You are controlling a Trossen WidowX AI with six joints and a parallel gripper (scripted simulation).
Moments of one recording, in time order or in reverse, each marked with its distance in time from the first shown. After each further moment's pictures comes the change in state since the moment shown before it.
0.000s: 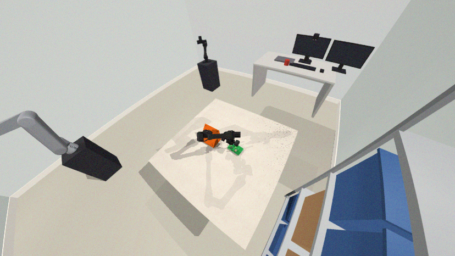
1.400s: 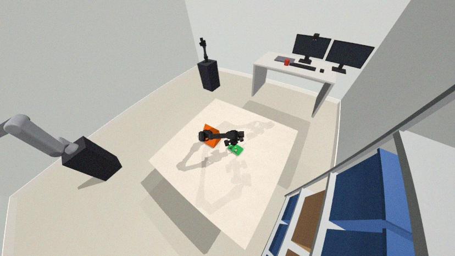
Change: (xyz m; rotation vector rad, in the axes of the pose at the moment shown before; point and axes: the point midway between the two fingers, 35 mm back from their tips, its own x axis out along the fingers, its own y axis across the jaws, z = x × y) arm -0.039 -0.047 -0.010 -0.739 0.006 -0.047
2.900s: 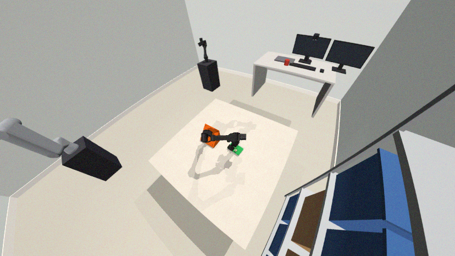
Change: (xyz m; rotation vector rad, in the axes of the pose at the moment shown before) arm 0.015 -0.009 -0.014 -0.619 -0.029 0.017
